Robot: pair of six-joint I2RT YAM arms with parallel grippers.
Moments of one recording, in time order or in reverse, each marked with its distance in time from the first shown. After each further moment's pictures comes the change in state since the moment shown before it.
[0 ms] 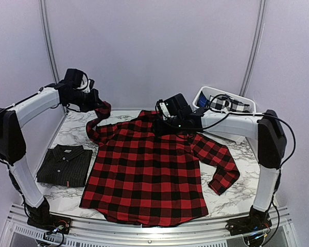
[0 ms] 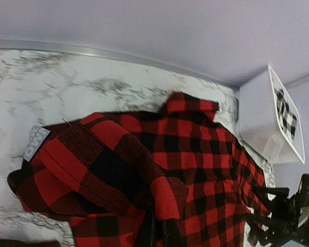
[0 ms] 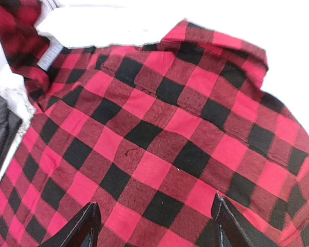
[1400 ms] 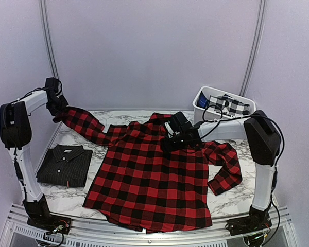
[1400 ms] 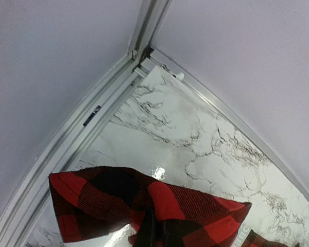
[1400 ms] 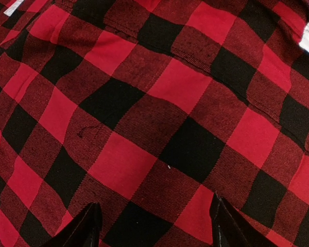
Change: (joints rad) left arm 0.302 0.276 0.142 -0.014 -0.397 -0.078; right arm -0.045 0.035 -0.194 0.042 0.004 -0.017
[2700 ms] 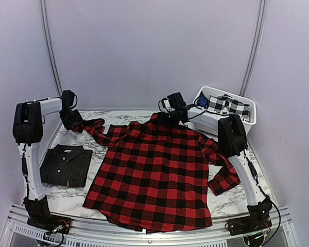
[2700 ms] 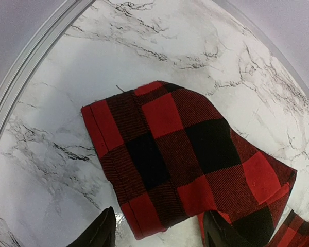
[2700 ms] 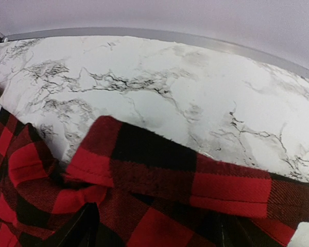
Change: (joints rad) left arm -0.083 0.164 0.010 -0.062 0.022 -0.024; right arm -0.205 0.597 0.908 -0.124 -0.182 -0.046
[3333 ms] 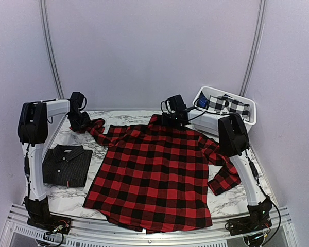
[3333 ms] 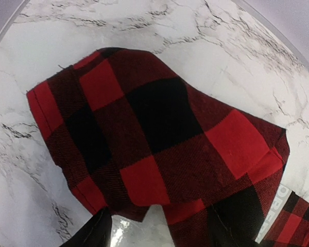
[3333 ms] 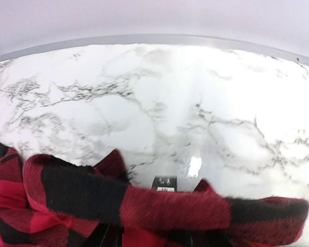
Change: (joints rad) left arm -0.093 0.028 0.000 0.006 -0.022 0.016; right arm 0.012 -0.060 -0.132 0.082 0.127 0.095
